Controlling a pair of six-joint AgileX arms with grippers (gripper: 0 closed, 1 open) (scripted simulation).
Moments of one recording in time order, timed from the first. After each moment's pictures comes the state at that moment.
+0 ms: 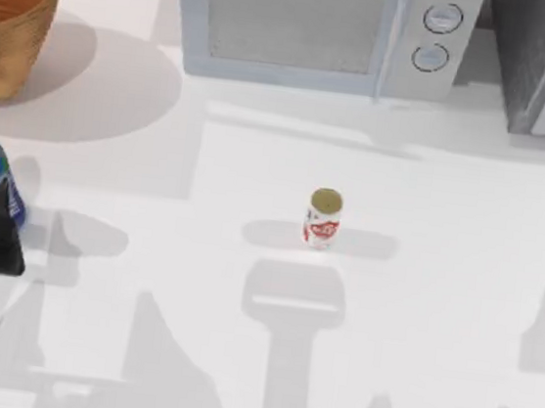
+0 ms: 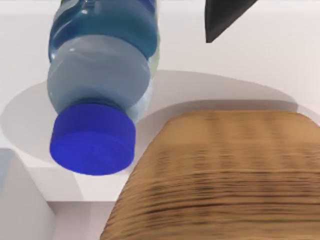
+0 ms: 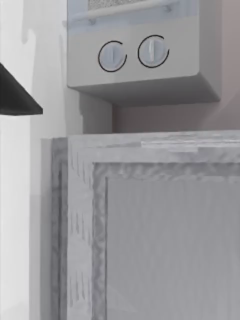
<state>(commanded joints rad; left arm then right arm) 0.02 1.03 0.01 0.80 0.05 0.02 0.00 0.00 0.00 0.00 0.00 0.00</state>
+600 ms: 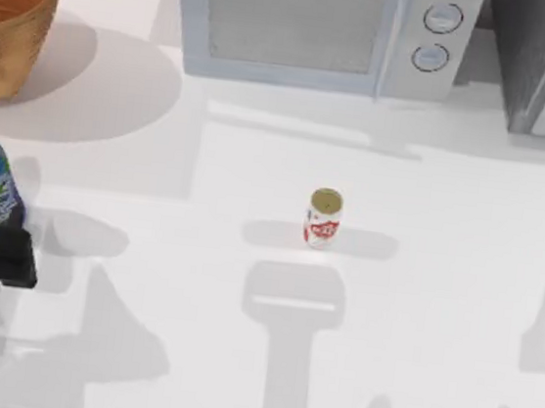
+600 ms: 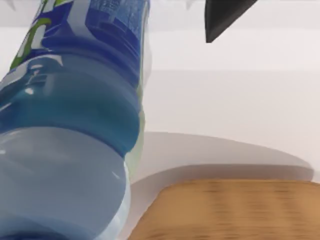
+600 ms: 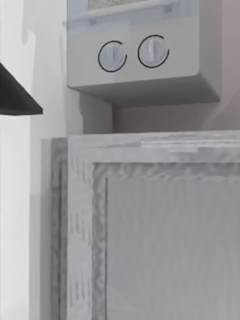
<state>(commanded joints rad) 0.04 1.60 0.03 1.26 0.07 0.03 0.00 0.00 0.00 0.00 0.00 0.00</state>
